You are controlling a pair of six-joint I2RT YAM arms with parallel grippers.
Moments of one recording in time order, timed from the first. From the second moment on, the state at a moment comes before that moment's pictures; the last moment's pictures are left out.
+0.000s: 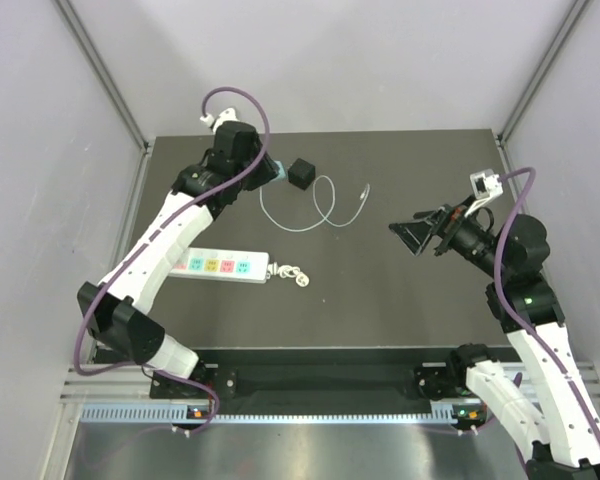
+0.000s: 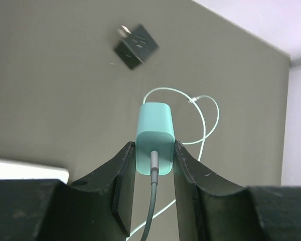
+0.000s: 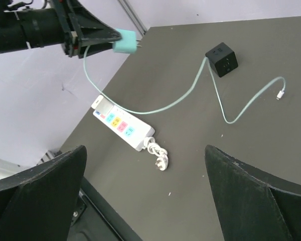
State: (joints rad) left arm -0.48 1.51 1.59 -0.62 -0.21 -0.75; right arm 0.21 0.66 0.84 -0.24 -0.52 0.49
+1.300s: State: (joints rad) left arm -0.16 1.56 1.45 -1.31 -0.41 -1.76; right arm 0.21 0.67 0.79 -0.28 -0.52 0.40
